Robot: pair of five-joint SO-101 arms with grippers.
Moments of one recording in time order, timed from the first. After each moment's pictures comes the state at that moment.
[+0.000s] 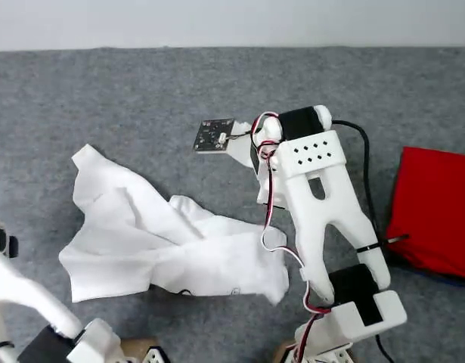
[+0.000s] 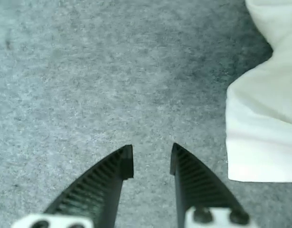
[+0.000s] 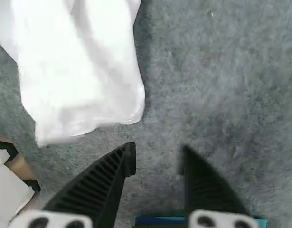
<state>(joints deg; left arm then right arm) -55.1 -17.6 24.7 81.0 -36.1 -20.0 2.3 -9.1 100.7 56.2</state>
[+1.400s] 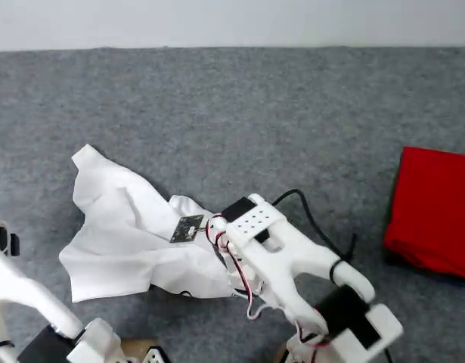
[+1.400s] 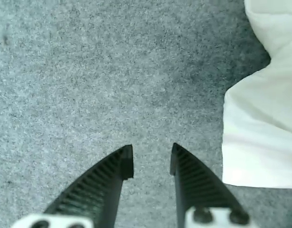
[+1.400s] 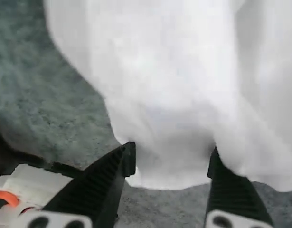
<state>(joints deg) -54.9 -17.6 24.7 81.0 -33.0 -38.2 -0.8 37.5 77.5 35.0</state>
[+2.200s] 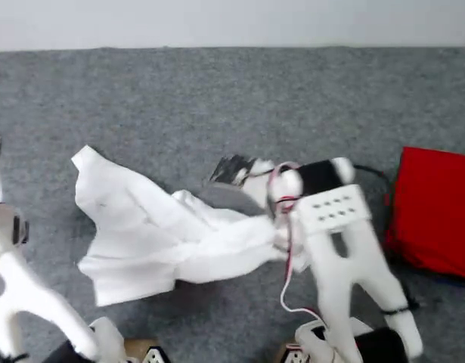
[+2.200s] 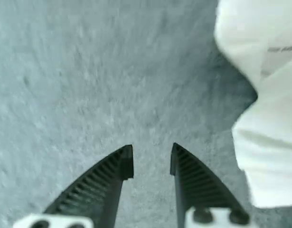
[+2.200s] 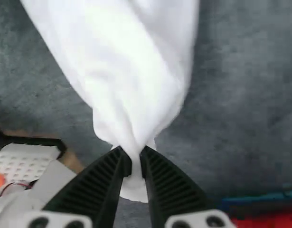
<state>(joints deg) -46.6 -27.1 24.7 82.3 -33.0 -18.4 -23.0 18.4 97.8 47.3</state>
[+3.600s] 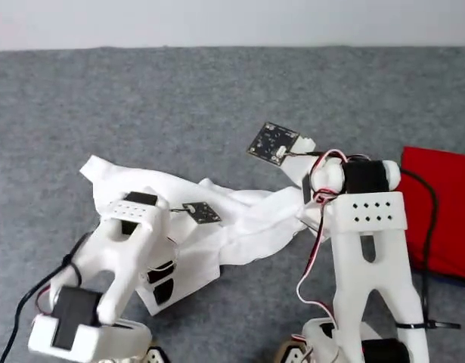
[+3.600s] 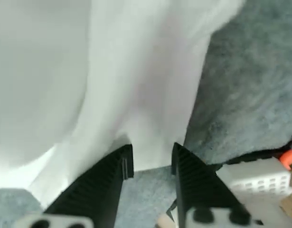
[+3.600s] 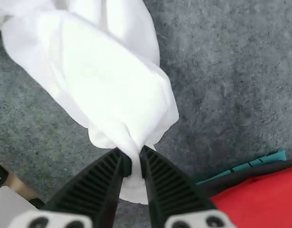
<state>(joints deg) 7.5 -3.3 48.7 80.9 -33.0 -6.8 -25.6 19.3 88.6 51.6</state>
